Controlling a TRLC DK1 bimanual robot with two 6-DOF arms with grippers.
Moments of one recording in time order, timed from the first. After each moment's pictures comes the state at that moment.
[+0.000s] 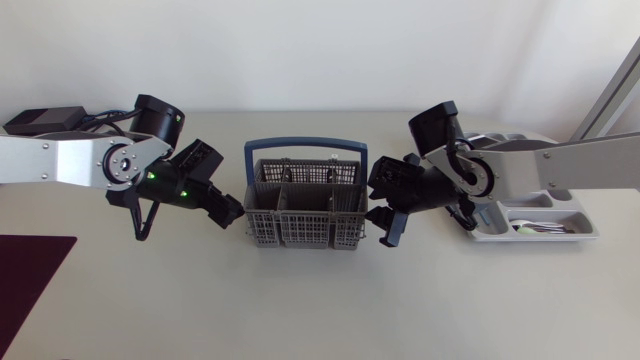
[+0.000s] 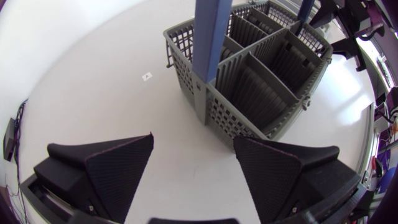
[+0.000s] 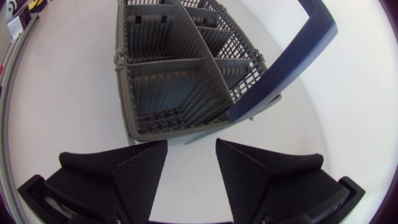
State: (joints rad) left arm -0.23 1.64 0.96 -0.29 0.22 0.39; right arm 0.39 1.69 0.94 -0.17 -0.22 -0.80
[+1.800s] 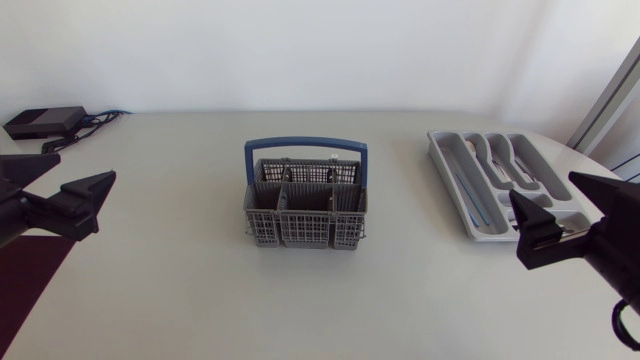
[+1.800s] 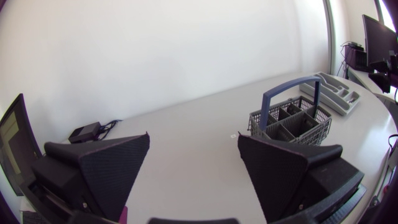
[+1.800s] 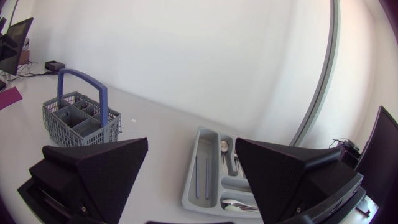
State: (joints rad) left arm 0.14 0.59 0.56 -0.27 0.24 0.32; right arm 0.00 0.40 0.33 -0.09 -0.07 -0.29
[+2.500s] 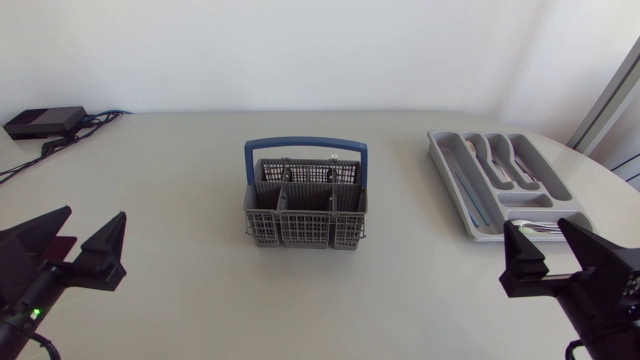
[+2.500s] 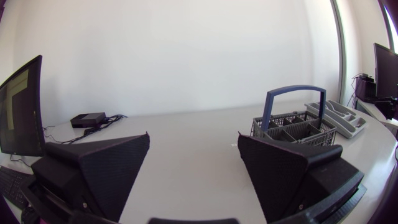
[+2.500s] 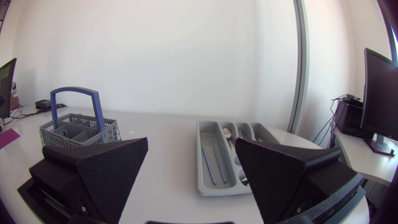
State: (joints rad) left arm 0.04 0.18 0.15 -0.08 0.07 0.10; right arm 0.00 0.06 0.03 -0.03 0.00 -0.03
